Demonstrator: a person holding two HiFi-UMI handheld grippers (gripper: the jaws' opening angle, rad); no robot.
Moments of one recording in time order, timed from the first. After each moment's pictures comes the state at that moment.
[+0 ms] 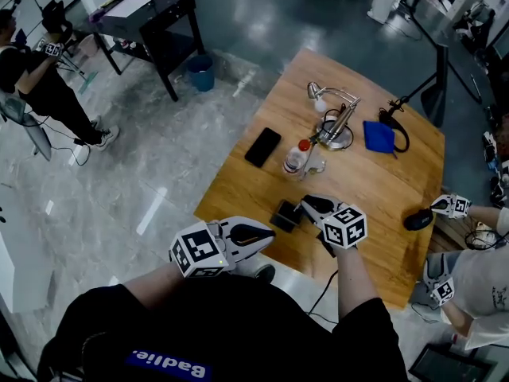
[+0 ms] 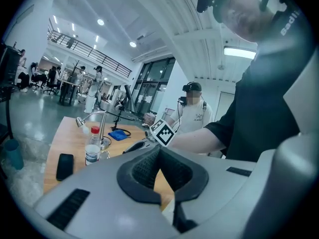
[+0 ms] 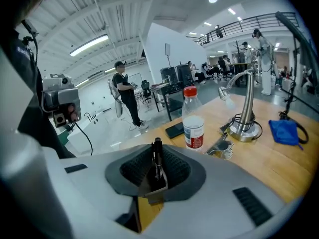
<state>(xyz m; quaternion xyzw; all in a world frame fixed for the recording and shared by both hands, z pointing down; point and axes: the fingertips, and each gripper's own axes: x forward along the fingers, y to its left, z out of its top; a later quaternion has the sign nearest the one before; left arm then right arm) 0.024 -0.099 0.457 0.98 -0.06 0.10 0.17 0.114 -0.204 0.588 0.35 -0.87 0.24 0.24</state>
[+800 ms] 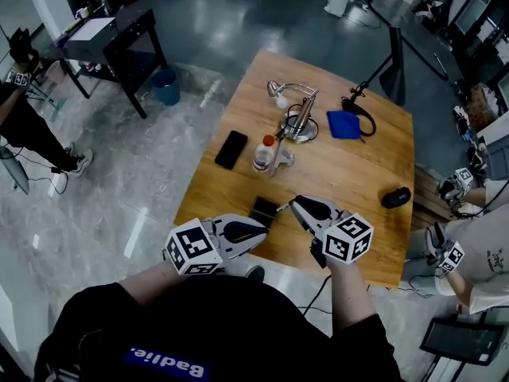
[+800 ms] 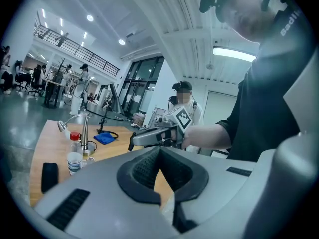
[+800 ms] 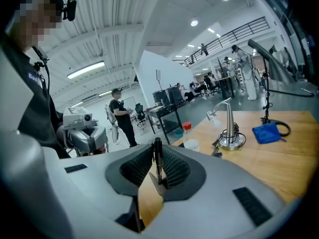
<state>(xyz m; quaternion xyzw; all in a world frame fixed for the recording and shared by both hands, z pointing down) 0.062 -0.081 0.440 0.98 0.01 0.09 0.14 0.136 -0.153 0.475 0.41 -0.87 0.24 0.10</state>
